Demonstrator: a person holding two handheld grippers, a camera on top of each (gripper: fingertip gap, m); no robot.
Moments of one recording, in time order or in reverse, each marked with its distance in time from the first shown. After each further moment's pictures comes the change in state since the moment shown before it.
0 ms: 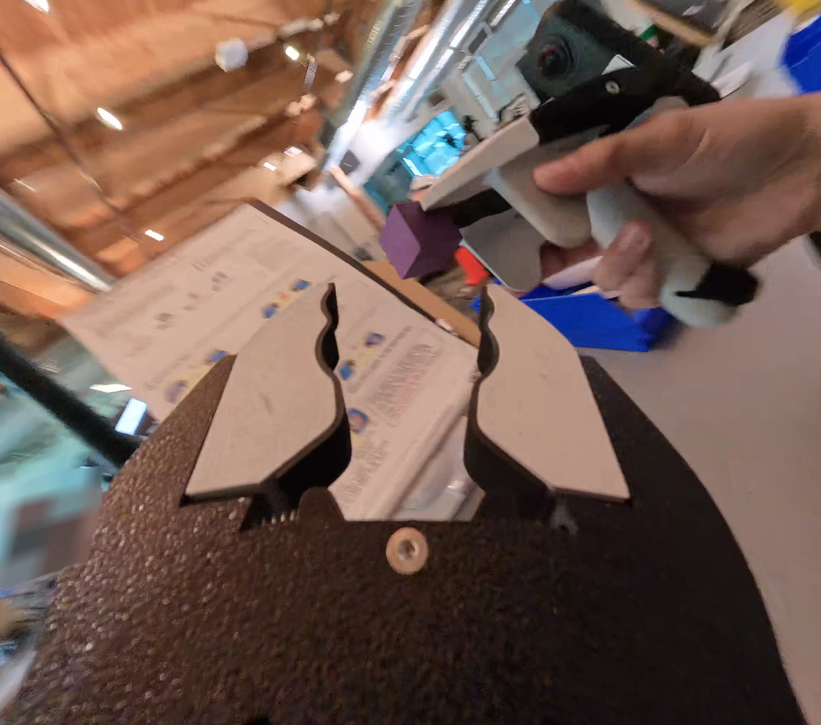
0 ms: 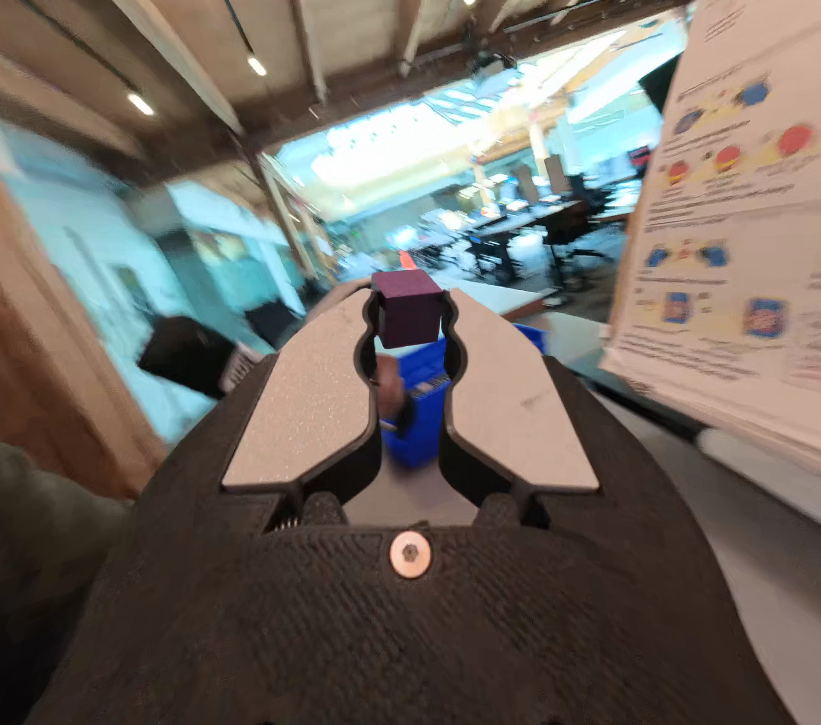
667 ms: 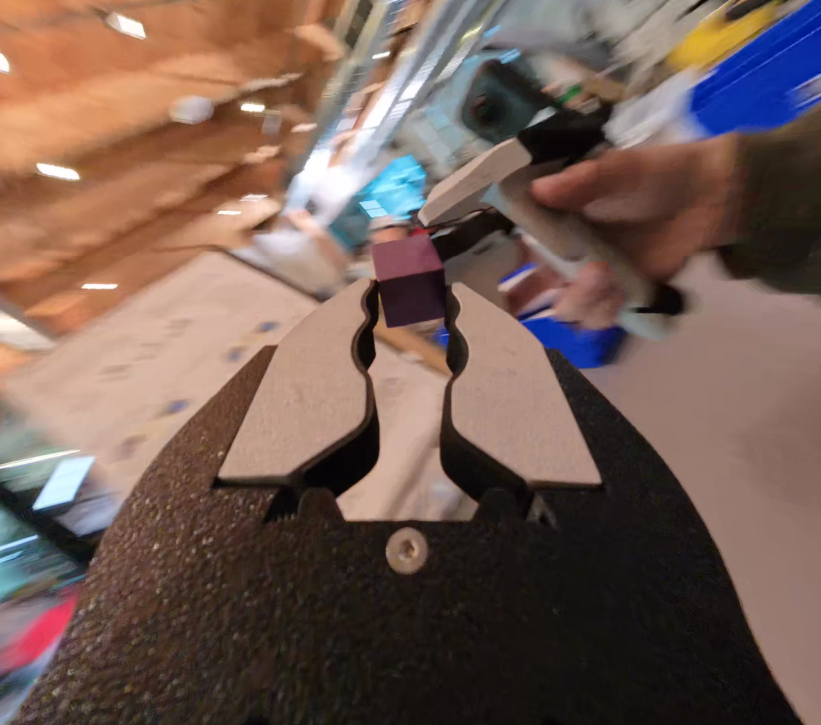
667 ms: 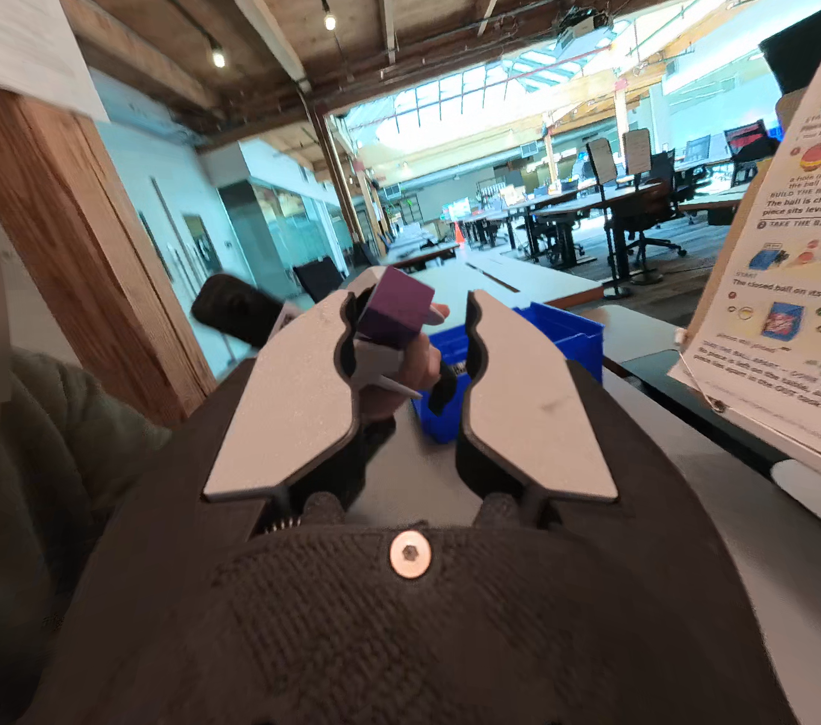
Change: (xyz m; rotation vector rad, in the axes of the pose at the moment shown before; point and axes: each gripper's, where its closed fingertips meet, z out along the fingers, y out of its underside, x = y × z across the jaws) left arm 0.013 -0.019 -0.007 0.103 0.156 -0.042; right arm -0.029 0.016 0.006 -0.089 -0.162 -0.038
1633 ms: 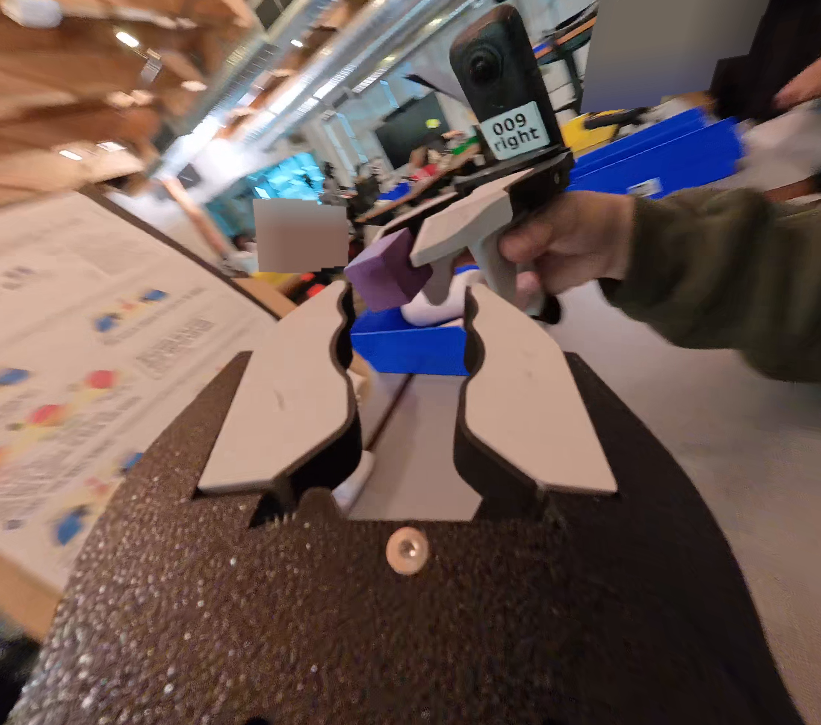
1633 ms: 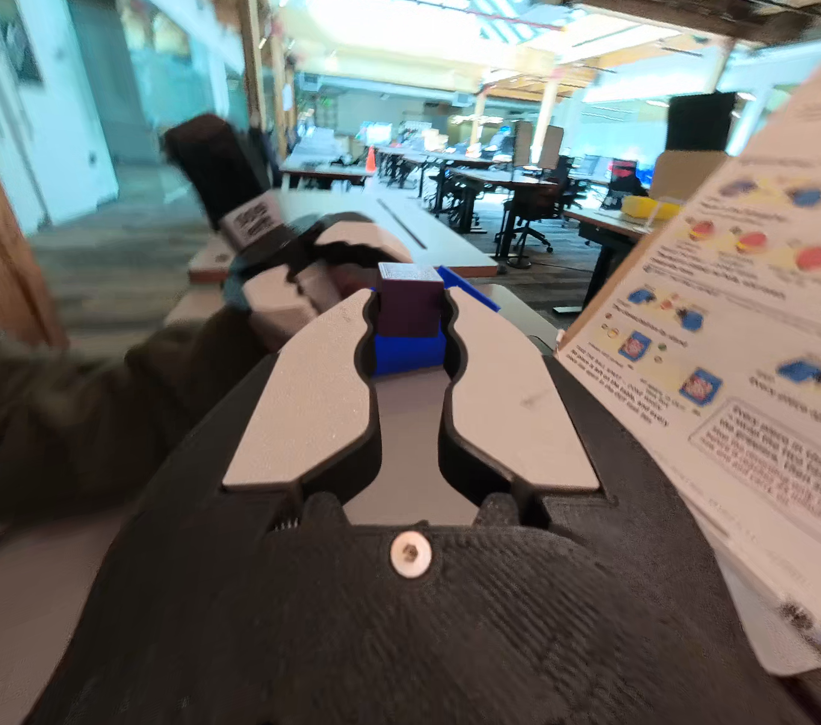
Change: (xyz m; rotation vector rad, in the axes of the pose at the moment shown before) left arm 0.004 0.005 -0.012 0.026 0.157 -0.261; right arm 0.004 0.015 0.005 -0.185 0.149 -0.392
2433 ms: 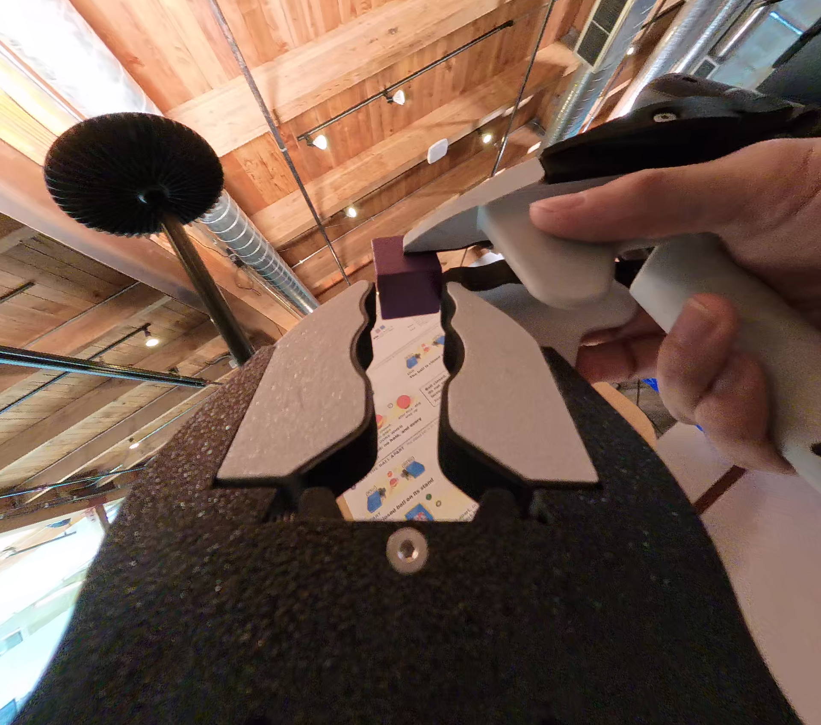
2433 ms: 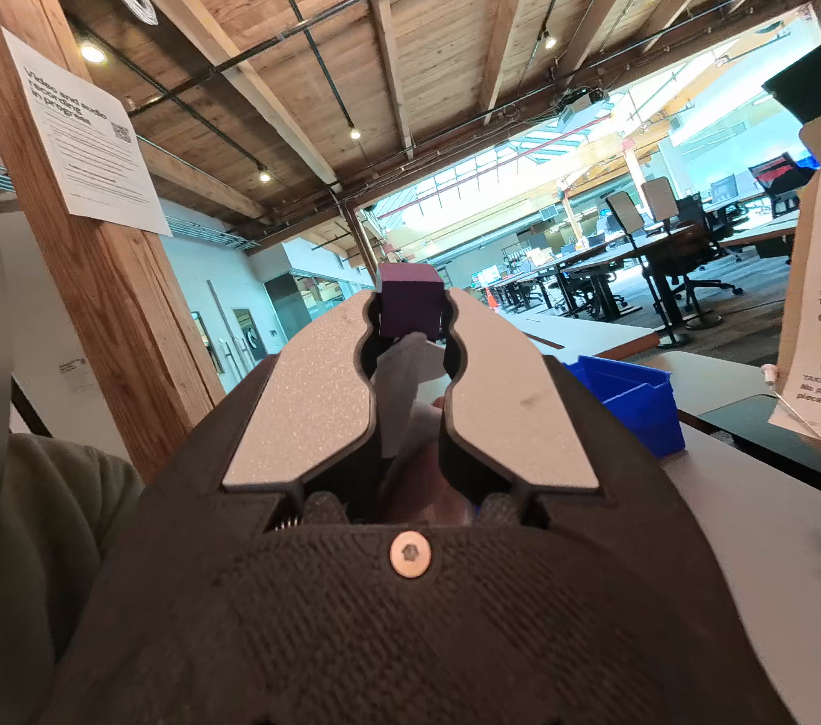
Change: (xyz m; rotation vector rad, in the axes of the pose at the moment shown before) left arm -0.025 -0.026 0.005 0.078 -0.743 0.547; right arm -0.003 -0.032 0.010 0.391 -0.159 0.548
